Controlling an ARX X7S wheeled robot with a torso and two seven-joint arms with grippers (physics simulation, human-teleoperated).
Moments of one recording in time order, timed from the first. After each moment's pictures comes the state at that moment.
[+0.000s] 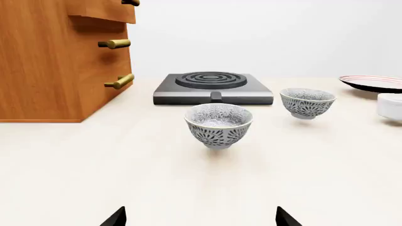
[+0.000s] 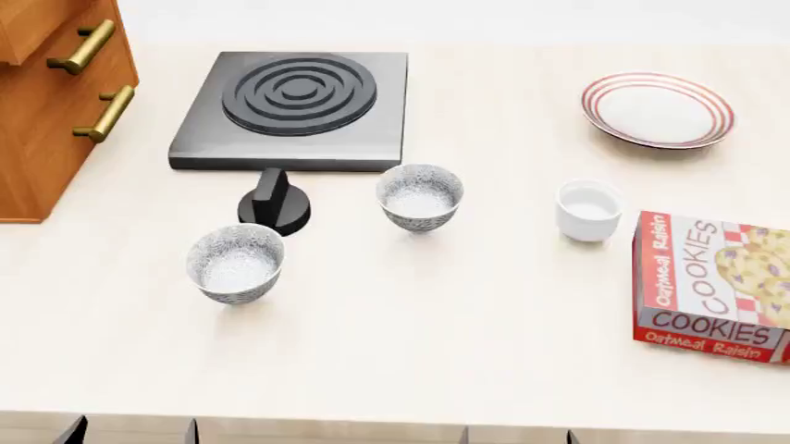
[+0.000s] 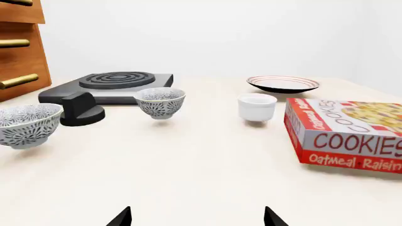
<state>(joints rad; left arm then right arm) 0.00 0.00 0.00 0.00 0.00 0.00 0.00 0.00 0.00 0.00 0.00 0.00 0.00 0.00</state>
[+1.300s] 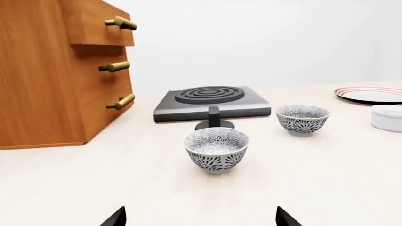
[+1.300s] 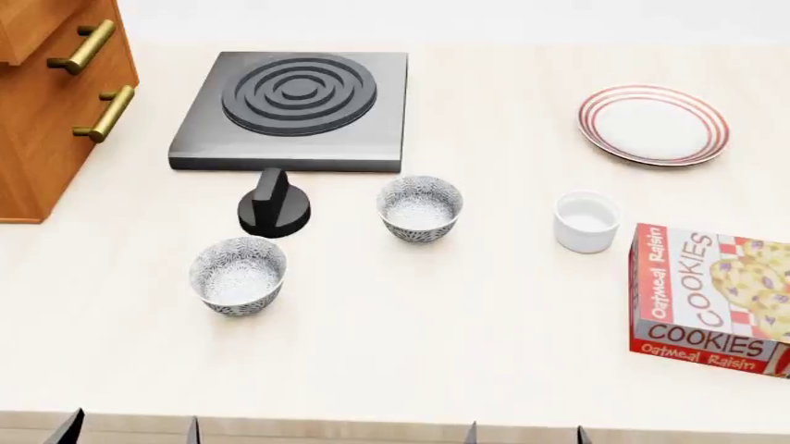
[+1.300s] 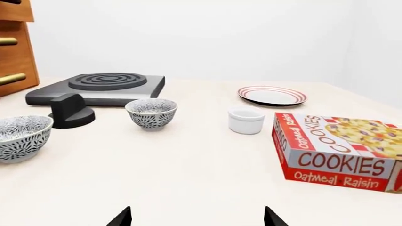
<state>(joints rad) 0.01 -0.11 0.14 0.00 -0.03 0.08 -0.13 0.00 0.10 -0.11 -0.05 0.07 0.04 0.15</state>
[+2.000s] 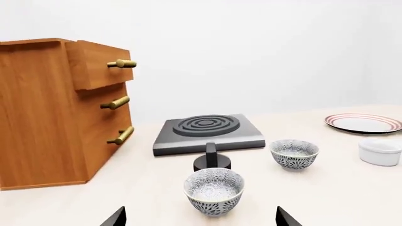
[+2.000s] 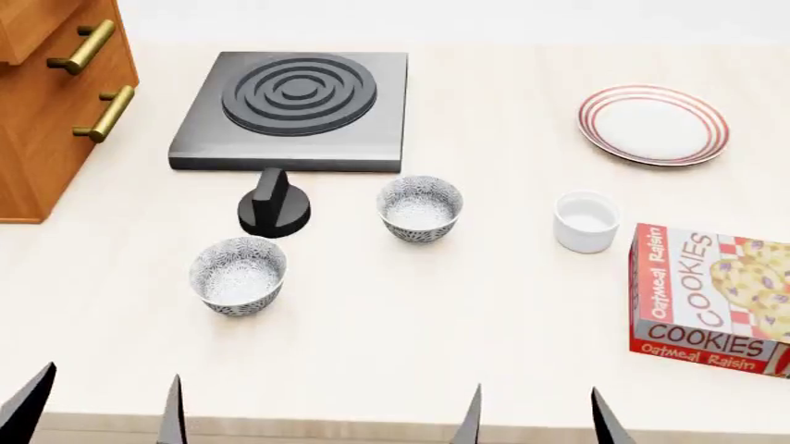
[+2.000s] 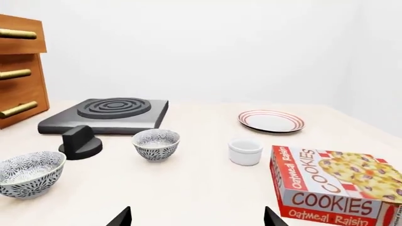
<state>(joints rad) 0.02 -0.18 0.16 0.35 -0.08 -0.18 -0.16 -0.01 0.17 -0.13 -0.37 0.14 0.29 0.20</state>
